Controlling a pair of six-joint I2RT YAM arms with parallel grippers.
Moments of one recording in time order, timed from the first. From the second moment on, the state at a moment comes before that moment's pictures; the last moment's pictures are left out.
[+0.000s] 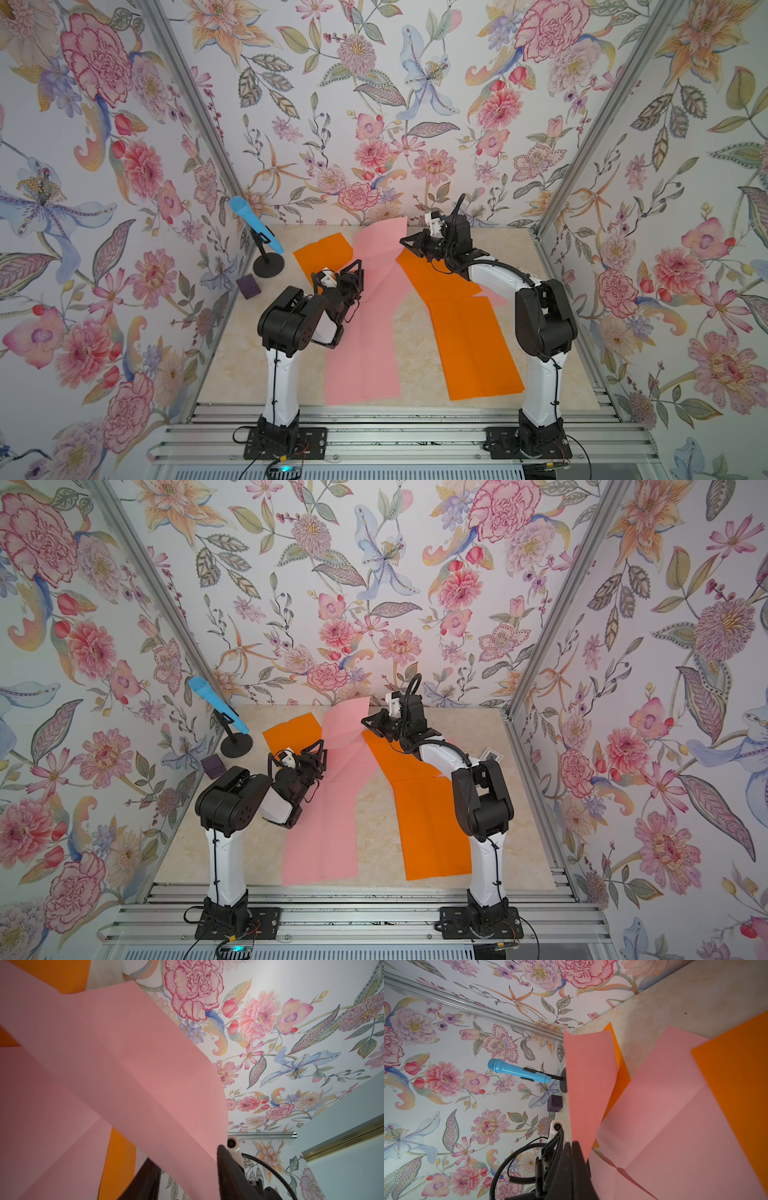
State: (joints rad) left arm -0.35 2.12 0.73 1.50 0.02 -1.66; right arm 0.41 2.05 1.55 0.15 -0.62 0.97
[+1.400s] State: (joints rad) left arm -0.31 1.29 0.85 0.46 0.76 -0.86; right arm 0.22 1.84 1.22 0.10 -0.85 0.83
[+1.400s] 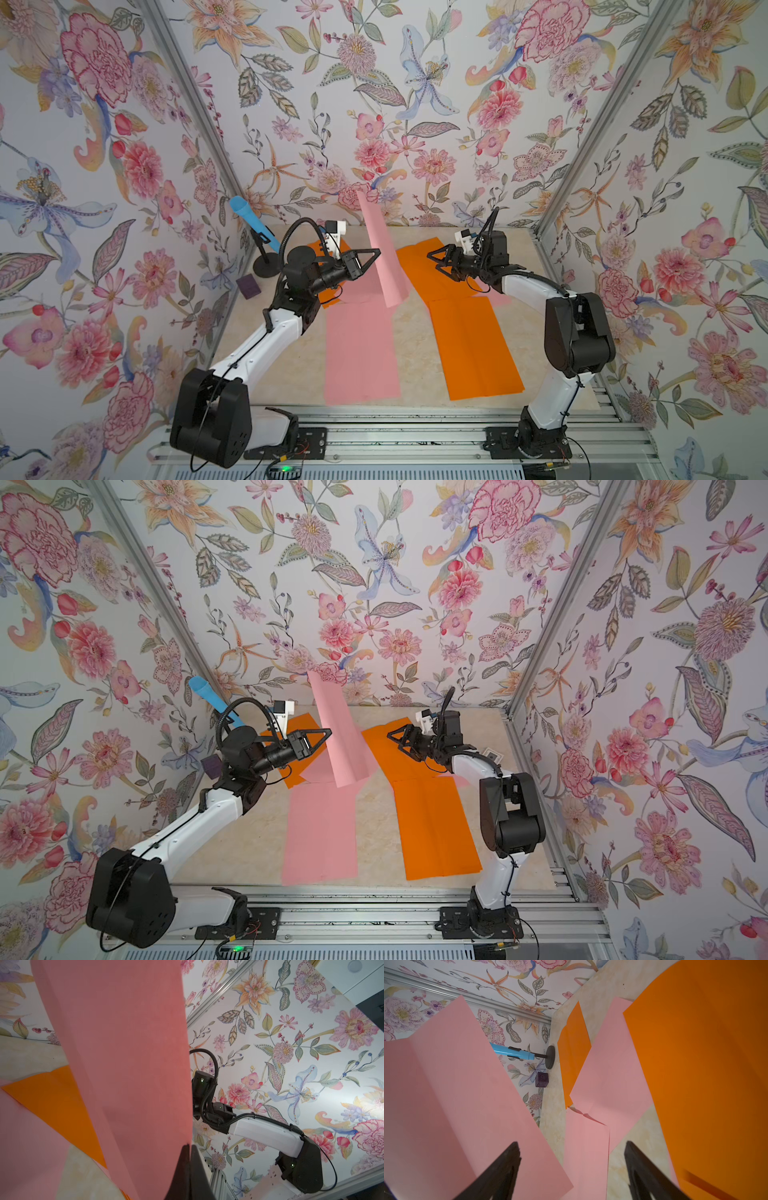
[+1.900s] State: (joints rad) left arm -0.22 0.97 0.37 0.03 0.83 -0.68; right arm 0.27 1.84 1.14 0.30 -0.96 0.93
